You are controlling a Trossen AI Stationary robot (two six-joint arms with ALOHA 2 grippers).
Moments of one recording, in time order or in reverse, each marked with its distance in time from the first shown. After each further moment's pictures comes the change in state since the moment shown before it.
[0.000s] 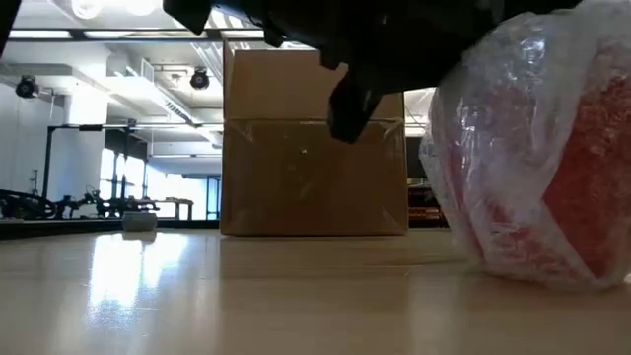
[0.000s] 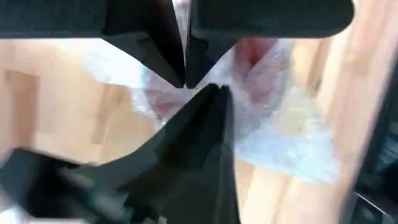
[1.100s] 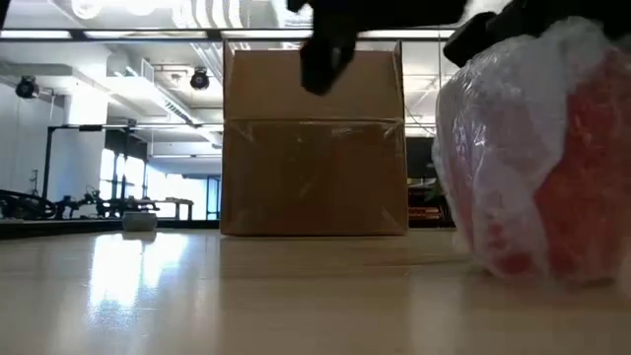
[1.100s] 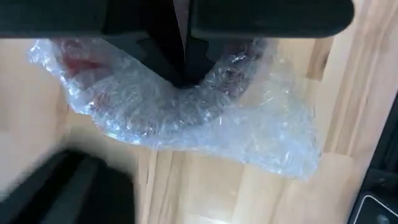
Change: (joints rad) left arm -0.023 -0.178 -0.007 -0.219 0.003 -0.014; right arm 0.026 0.095 -0.165 0.254 0.046 0.042
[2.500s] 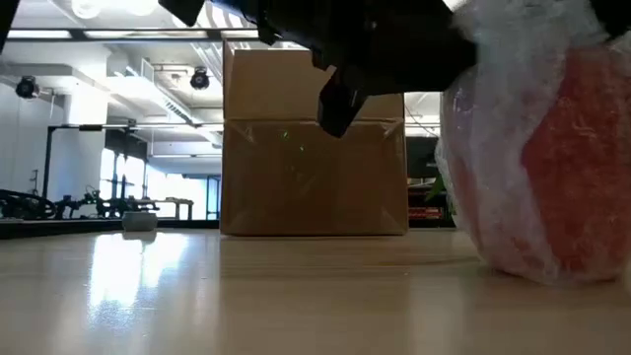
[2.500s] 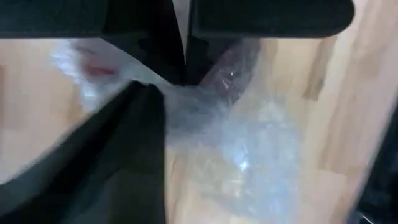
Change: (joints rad) left arm 0.014 0.147 0.001 0.181 -0.065 0.048; right arm -0.003 -0.064 0.121 -0.156 -0.014 -0.050
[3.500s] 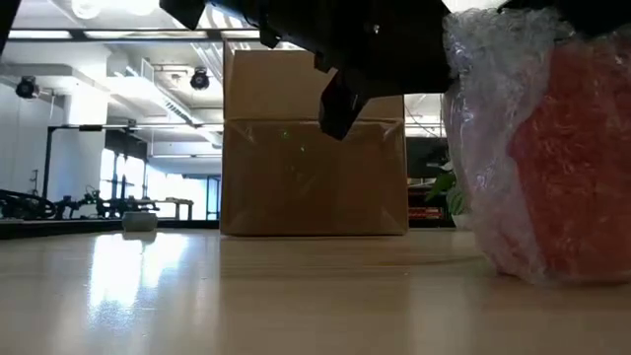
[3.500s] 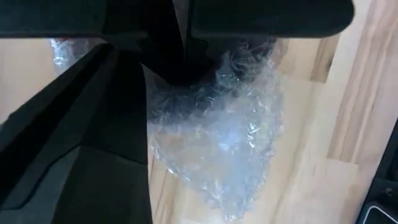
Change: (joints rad) left arm 0.000 -0.003 -0.005 0.024 0.001 -0.002; right arm -0.007 0.120 -0.059 0.100 -0.019 0.017
